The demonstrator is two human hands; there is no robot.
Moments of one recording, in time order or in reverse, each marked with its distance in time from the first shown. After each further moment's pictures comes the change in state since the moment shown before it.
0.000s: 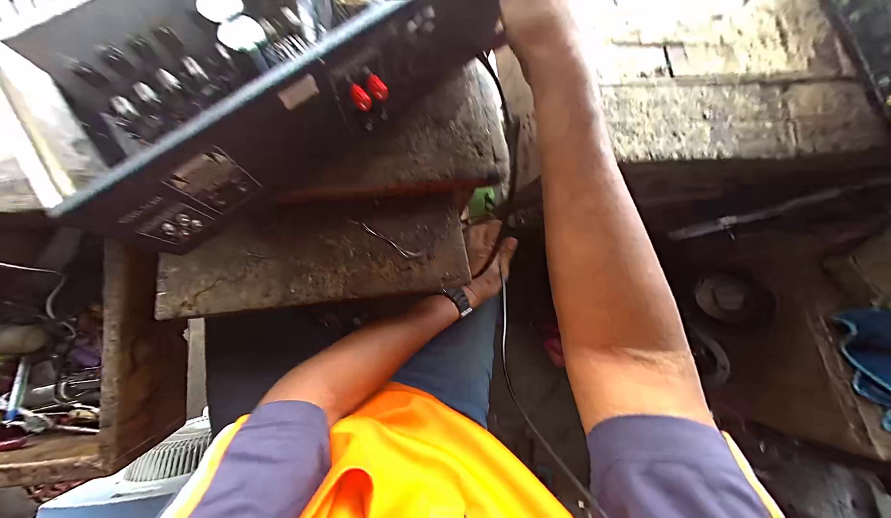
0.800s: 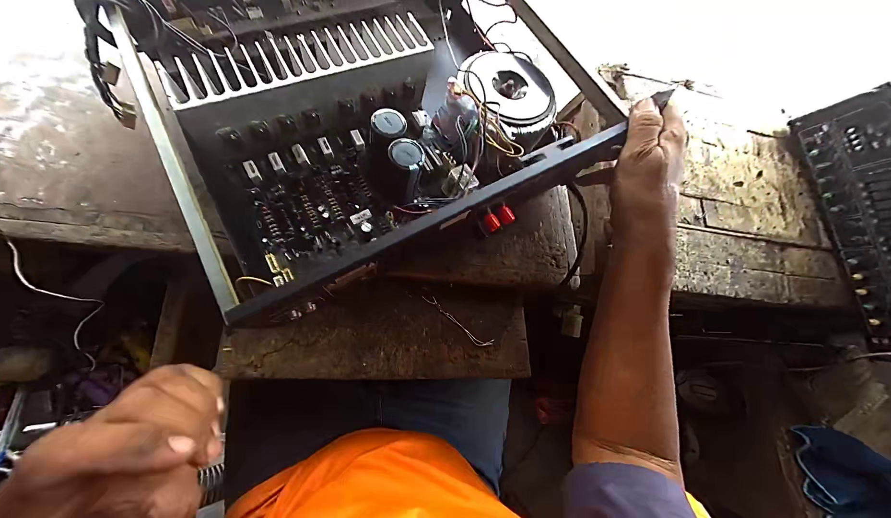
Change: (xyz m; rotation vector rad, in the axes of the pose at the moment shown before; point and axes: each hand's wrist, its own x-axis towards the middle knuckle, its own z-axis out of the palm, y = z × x) left_hand -0.191 -0.003 -0.397 -0.379 0.498 0.338; right_hand -0.002 -0.003 0.004 -0.020 0.230 0.004
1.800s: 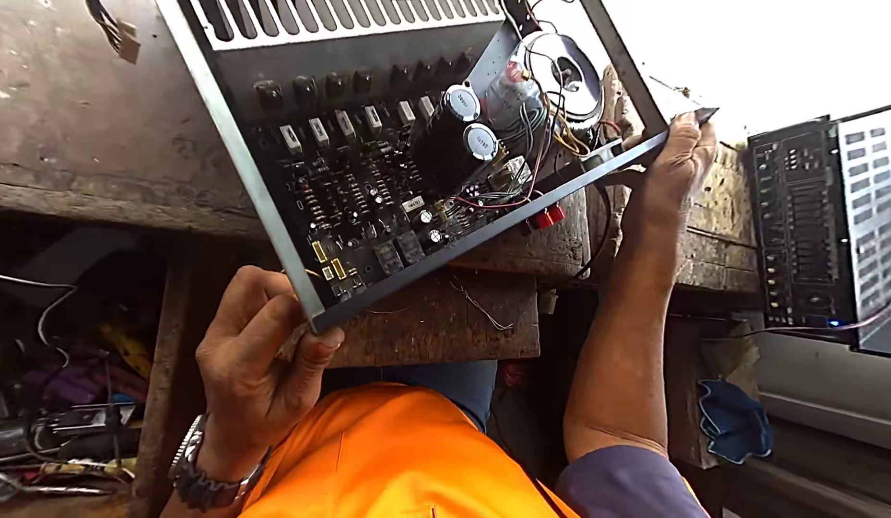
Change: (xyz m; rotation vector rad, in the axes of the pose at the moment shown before) left_hand 0.025 -0.055 0.010 0.382 0.034 -0.041; right_hand -0.011 -0.007 0.010 0.149 0.083 0.064
